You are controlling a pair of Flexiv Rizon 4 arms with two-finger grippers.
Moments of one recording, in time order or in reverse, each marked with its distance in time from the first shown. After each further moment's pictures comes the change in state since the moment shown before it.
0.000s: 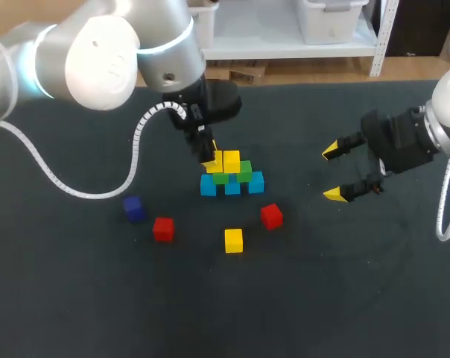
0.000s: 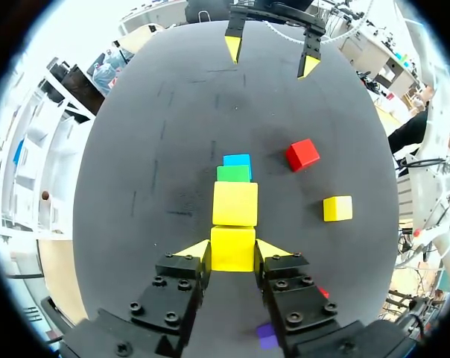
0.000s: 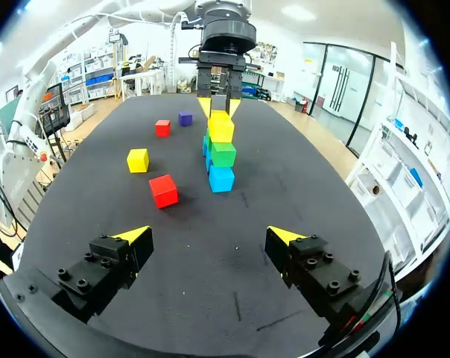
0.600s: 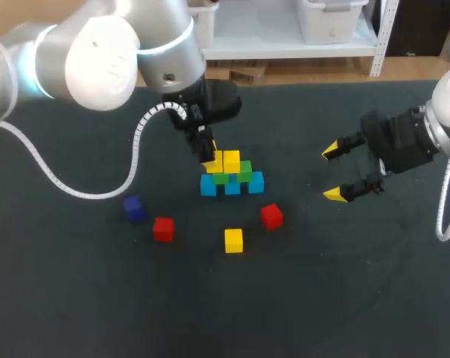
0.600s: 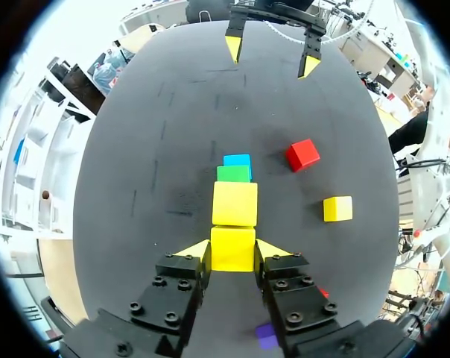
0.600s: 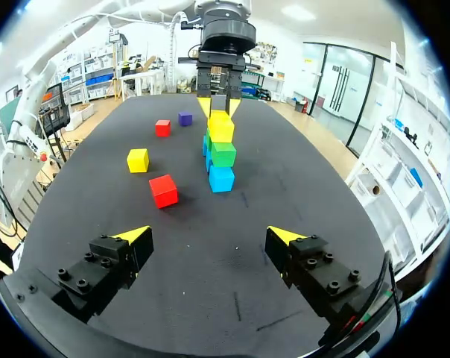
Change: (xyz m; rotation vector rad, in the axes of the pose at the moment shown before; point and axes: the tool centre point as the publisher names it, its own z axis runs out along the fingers) left arm 0.000 0.000 0.000 -0.002 0.002 -0.003; right arm 0.000 0.000 0.000 0.000 0.000 0.000
